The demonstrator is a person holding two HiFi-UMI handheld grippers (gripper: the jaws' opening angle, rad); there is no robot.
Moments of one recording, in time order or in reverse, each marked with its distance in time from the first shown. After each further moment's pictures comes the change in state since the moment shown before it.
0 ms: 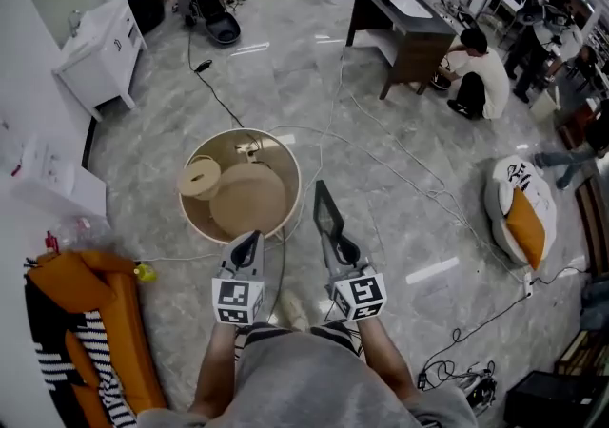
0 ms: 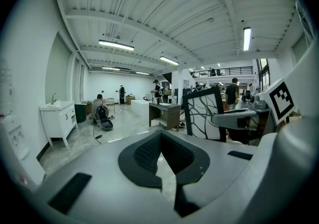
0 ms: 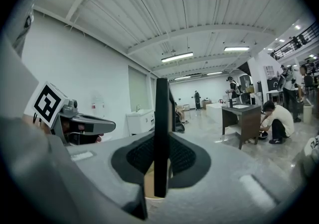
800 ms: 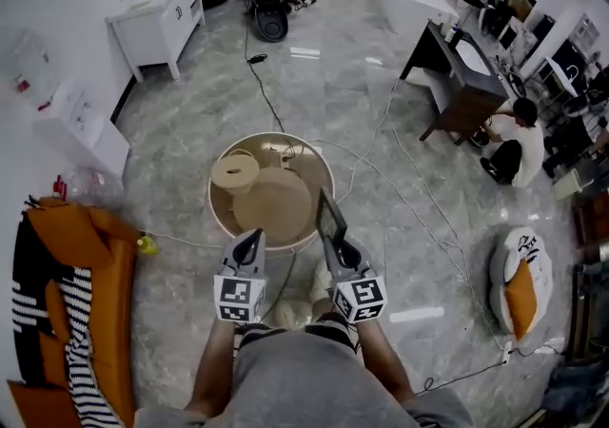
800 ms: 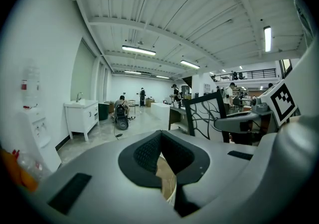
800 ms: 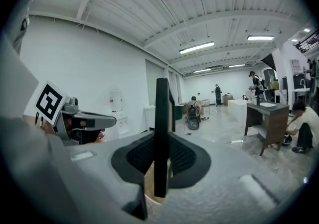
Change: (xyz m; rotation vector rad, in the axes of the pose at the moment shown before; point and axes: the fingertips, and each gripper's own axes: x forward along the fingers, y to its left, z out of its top) left arm -0.026 0.113 -0.008 -0.086 -0.038 0.220; right arm 0.104 0.072 0.007 -0.058 0.069 0.226
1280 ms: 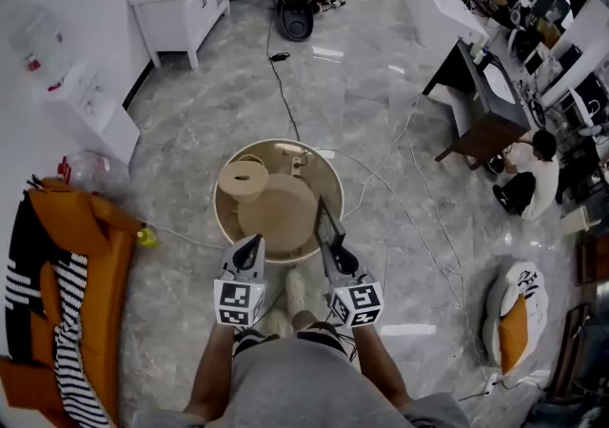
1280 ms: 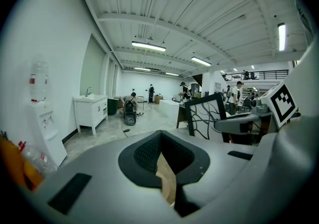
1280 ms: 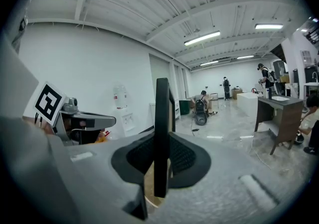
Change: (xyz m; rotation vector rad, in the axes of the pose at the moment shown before) left arm 0.053 0.047 -0.010 -0.069 0.038 0.108; right arm 0.083 -0.024 -0.005 0.010 0.067 0.105
